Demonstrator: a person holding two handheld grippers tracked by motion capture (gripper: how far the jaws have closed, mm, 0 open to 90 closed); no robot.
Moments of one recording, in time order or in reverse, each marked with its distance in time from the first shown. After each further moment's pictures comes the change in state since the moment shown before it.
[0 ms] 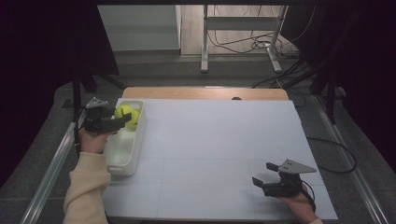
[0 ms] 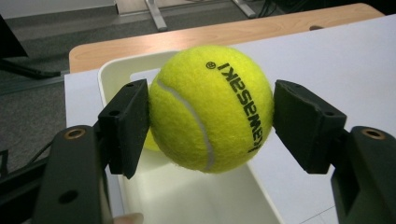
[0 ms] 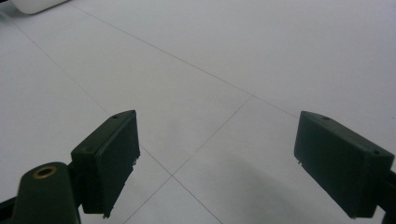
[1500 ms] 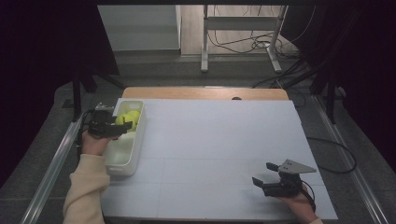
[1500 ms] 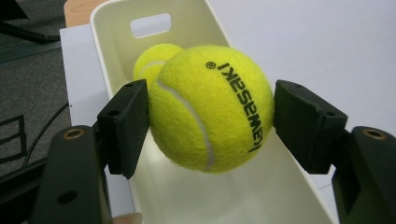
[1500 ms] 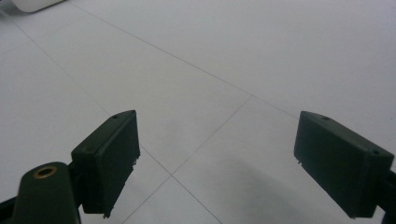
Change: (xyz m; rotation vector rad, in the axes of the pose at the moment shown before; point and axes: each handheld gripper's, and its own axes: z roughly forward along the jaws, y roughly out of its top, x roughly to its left) left arm 0.002 -0.011 0.016 0.161 0.034 0.022; right arm 0.000 0.000 0.000 0.006 -0.004 -0.009
